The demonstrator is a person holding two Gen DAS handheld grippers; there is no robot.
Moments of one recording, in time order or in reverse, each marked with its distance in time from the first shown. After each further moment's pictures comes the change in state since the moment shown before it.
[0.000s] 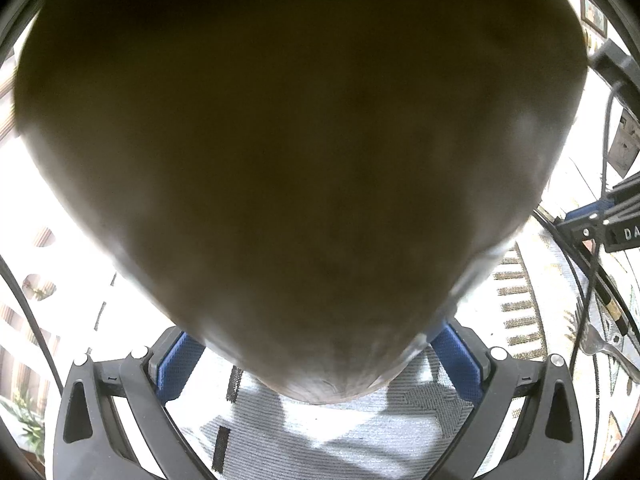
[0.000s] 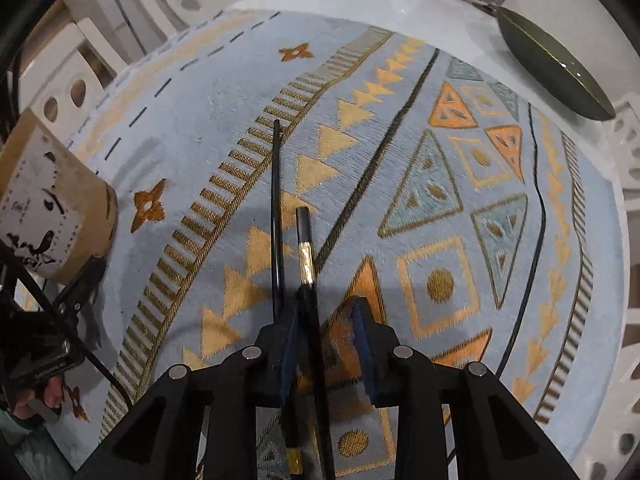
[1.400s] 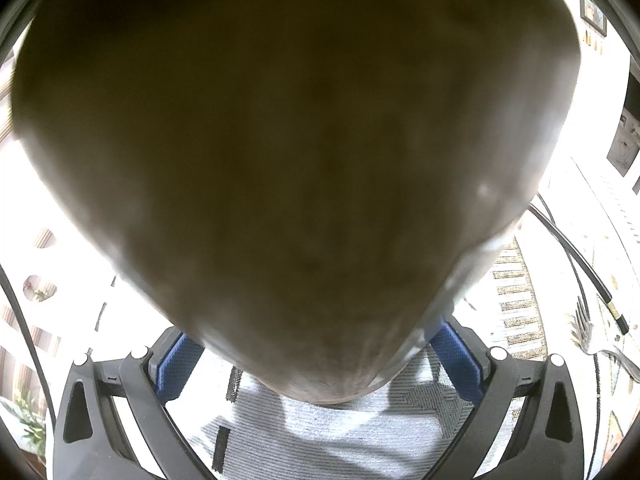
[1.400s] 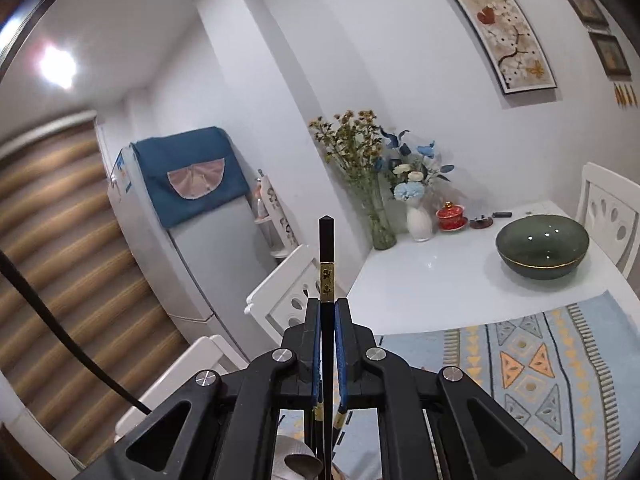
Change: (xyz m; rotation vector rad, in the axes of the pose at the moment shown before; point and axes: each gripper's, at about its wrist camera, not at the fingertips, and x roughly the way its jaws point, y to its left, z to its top) left arm 0.002 -0.006 -0.001 0.004 0.001 0.011; right arm -0.230 0.114 0.044 0.327 -0.998 0.210
